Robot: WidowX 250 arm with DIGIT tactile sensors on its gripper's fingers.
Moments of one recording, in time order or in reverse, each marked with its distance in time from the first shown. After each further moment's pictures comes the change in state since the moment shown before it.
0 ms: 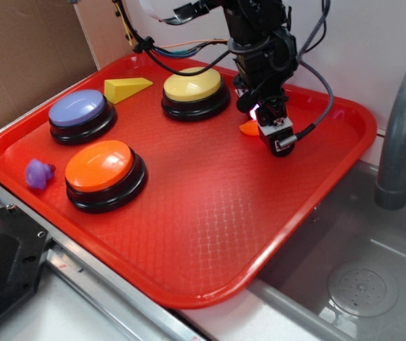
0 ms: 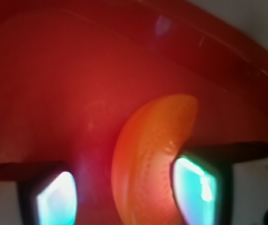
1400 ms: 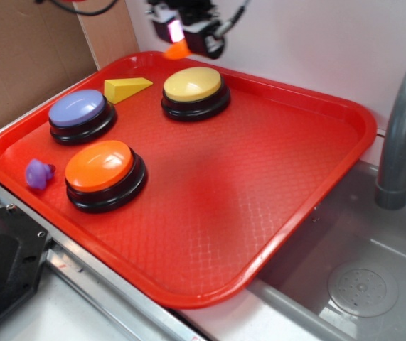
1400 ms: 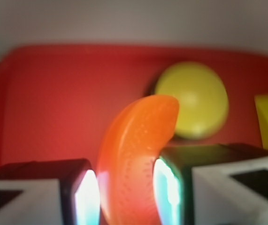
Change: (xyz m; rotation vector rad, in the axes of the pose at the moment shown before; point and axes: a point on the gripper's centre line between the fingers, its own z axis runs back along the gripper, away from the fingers) arm -0.062 0.024 0.123 0.029 0.061 0.512
